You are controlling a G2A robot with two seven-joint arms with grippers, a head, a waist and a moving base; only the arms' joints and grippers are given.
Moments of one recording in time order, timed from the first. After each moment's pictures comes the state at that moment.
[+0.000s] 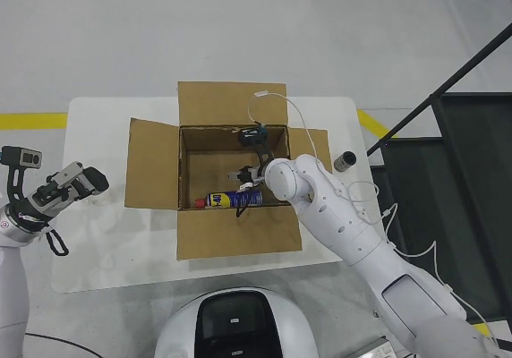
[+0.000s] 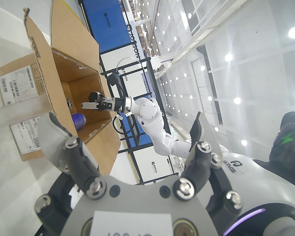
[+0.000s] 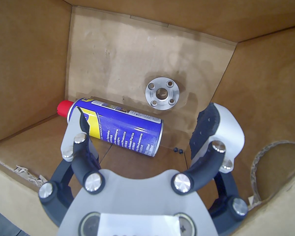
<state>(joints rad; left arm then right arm) 1.30 -1.14 -1.85 -1.48 -0.44 -0.32 -1.27 -0.85 -1.37 0.90 -1.31 -0.86 0.29 0.93</state>
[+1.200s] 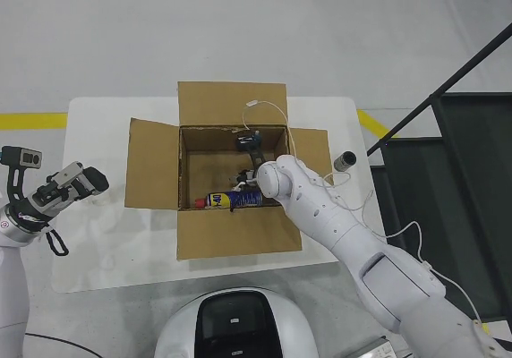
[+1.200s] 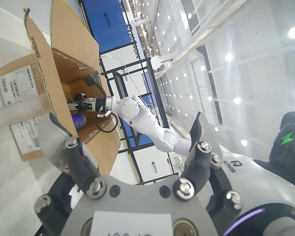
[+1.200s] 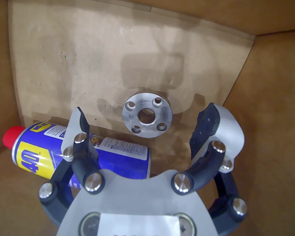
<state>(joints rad) 1.30 -1.14 -1.85 -1.48 -0.44 -0.32 -1.27 -0.69 -1.49 0.76 -0.85 -0.79 0.24 0.74</state>
